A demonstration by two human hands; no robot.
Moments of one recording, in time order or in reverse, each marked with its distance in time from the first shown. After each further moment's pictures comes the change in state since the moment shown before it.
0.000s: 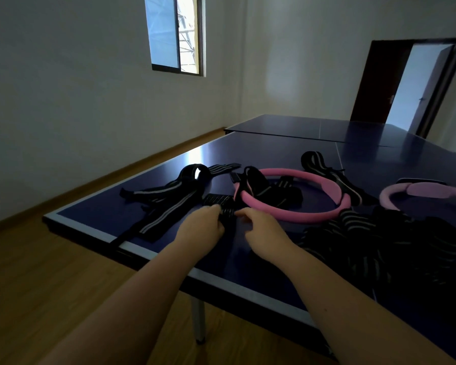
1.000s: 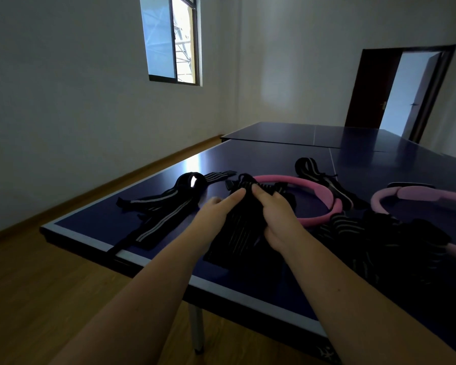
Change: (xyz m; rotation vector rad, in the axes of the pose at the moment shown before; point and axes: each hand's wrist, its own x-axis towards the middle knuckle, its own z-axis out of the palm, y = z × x) left_hand 0.000 0.054 -0.046 -1.260 -0.205 -0.416; right_hand -0.002 -0.037 -0.047 1.201 0.177 0.217
